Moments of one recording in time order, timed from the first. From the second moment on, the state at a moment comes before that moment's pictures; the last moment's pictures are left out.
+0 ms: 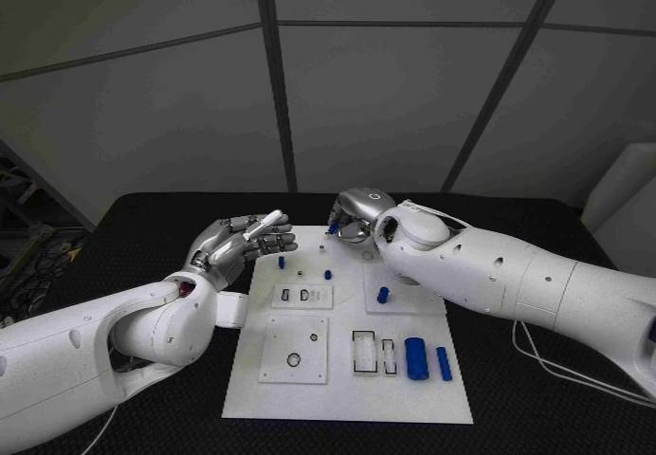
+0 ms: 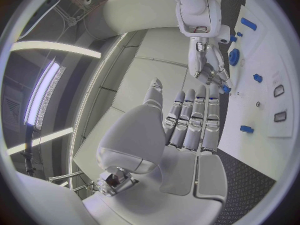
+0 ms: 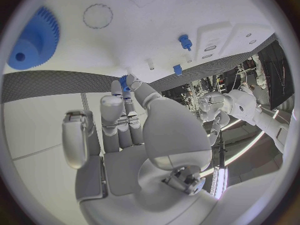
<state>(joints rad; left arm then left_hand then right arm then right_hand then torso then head) 1.16 -0.94 0.02 1.70 0.09 -0.37 0.49 1.39 0.13 -0.27 -0.02 0.17 0.93 0.21 0.14 0.10 0.90 0.17 0.32 0.06 1.01 0.14 0.15 0.07 0.19 0.79 0.25 0.40 0.17 1.28 -0.40 0.02 1.09 -1.66 -0.33 -0.18 1.24 0.06 0.29 -0.23 0.15 1.14 0.13 0.07 0.09 1.25 0.06 0.06 0.07 1.47 -0.01 1.07 0.74 0.04 1.47 0.10 1.54 1.31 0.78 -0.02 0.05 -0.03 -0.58</state>
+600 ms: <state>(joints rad) 1.16 -0.94 0.02 1.70 0.09 -0.37 0.49 1.39 0.13 -0.27 -0.02 0.17 0.93 0.21 0.14 0.10 0.90 0.17 0.32 0.06 1.01 0.14 0.15 0.07 0.19 0.79 0.25 0.40 0.17 1.28 -0.37 0.03 1.06 -1.66 -0.32 -0.18 1.24 0.06 0.29 -0.23 0.16 1.14 0.12 0.07 0.09 1.25 0.06 0.06 0.07 1.47 -0.01 1.07 0.74 0.04 1.47 0.10 1.54 1.31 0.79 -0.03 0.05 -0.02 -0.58</state>
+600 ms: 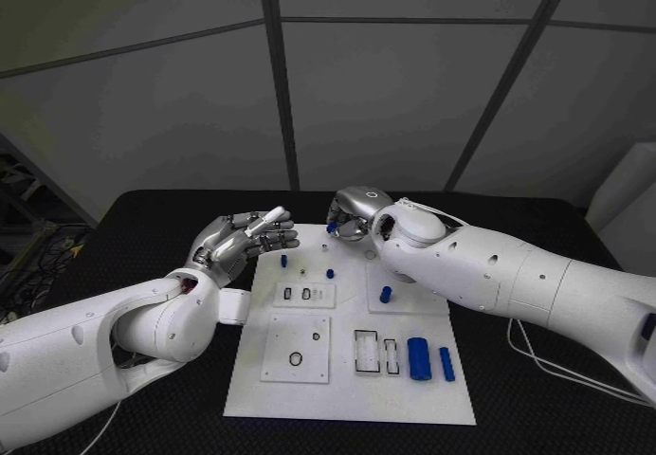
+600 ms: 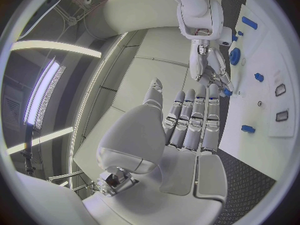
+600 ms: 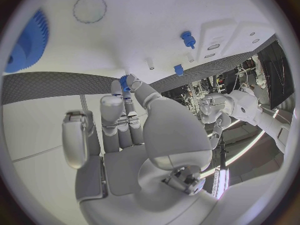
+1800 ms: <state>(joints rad) 1.16 -0.94 0.03 1.70 0.09 -0.37 0.49 1.39 0.13 -0.28 -0.02 0.17 0.93 0.21 0.13 0.10 0.90 0.17 0.31 0.06 1.01 0.14 0.15 0.07 0.19 0.79 0.25 0.40 0.17 1.28 -0.38 0.02 1.07 -1.66 -0.32 -0.18 1.23 -0.02 0.28 -0.22 0.14 0.99 0.16 0.07 0.08 1.08 0.11 0.06 0.06 1.41 0.02 0.94 0.54 0.04 1.41 0.12 1.47 1.30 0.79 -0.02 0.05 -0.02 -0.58</state>
